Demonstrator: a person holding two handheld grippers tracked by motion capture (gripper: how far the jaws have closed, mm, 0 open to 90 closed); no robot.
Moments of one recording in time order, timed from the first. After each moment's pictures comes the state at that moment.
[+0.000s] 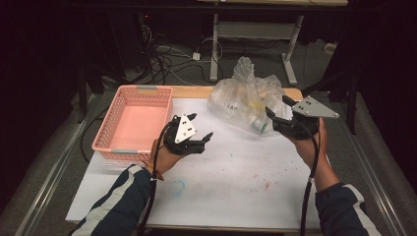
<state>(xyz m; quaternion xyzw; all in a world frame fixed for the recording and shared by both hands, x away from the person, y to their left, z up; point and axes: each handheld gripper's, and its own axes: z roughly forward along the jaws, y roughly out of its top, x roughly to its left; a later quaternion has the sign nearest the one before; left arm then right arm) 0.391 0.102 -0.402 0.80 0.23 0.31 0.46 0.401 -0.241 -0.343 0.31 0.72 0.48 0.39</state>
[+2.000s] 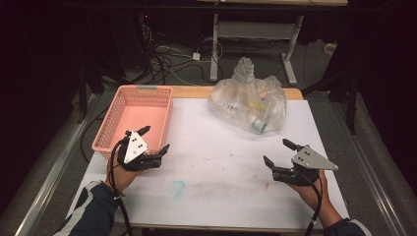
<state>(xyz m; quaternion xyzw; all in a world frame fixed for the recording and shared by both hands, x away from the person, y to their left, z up) 0.345 0.212 -0.424 0.78 0.28 0.35 0.44 0.324 -0.257 -0.422 0.29 0.75 0.48 0.34</state>
